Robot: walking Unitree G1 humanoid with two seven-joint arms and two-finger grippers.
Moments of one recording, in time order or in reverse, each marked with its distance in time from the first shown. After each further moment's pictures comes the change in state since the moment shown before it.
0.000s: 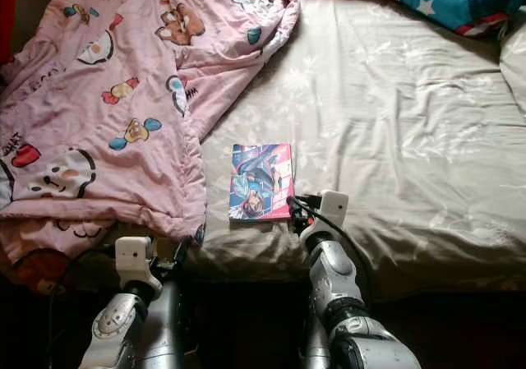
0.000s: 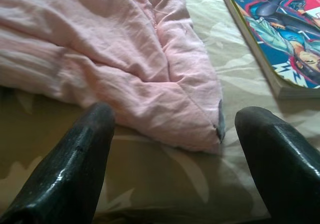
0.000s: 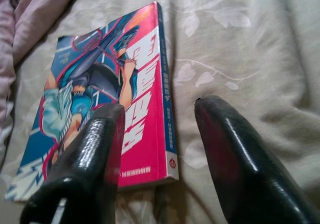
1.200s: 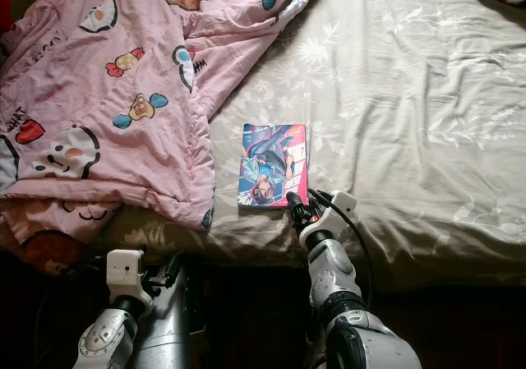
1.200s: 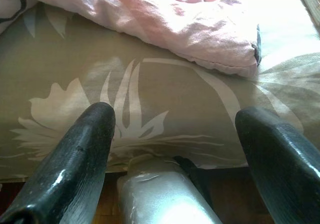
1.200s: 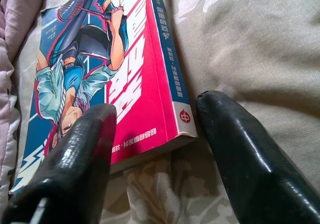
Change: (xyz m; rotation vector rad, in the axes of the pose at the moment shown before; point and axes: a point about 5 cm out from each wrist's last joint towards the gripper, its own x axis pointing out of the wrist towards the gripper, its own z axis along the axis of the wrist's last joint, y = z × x) left arm -0.020 0.005 -0.004 0.033 0.058 -0.009; right arm -0.001 0.001 -0.006 0.229 0.007 0.022
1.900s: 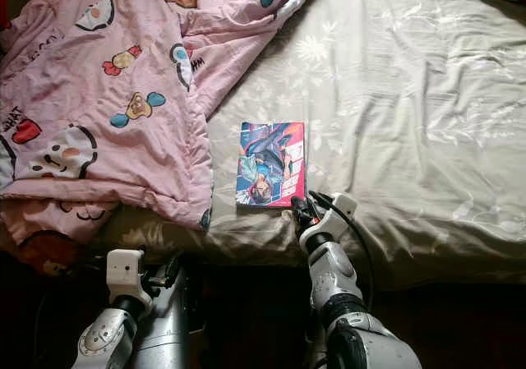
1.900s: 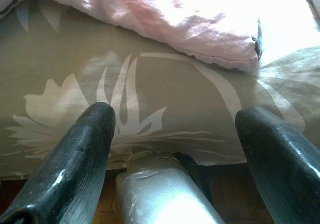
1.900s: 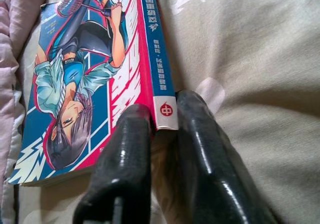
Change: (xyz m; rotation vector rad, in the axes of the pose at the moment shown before) left arm 0.000 0.000 -0.001 0.002 0.012 -0.001; right arm -0.002 -0.001 -0.003 0.021 0.008 0.030
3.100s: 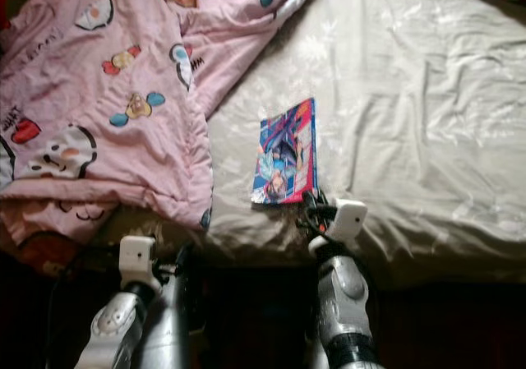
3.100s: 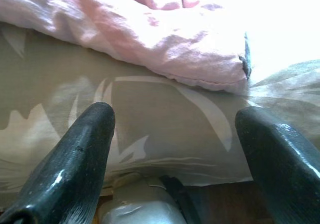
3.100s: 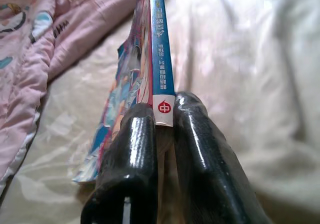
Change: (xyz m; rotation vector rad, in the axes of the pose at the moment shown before) left arm 0.023 -0.010 0.004 0.026 -0.013 -0.032; right arm -0.033 0.011 0.026 -0.408 -0.300 0.082
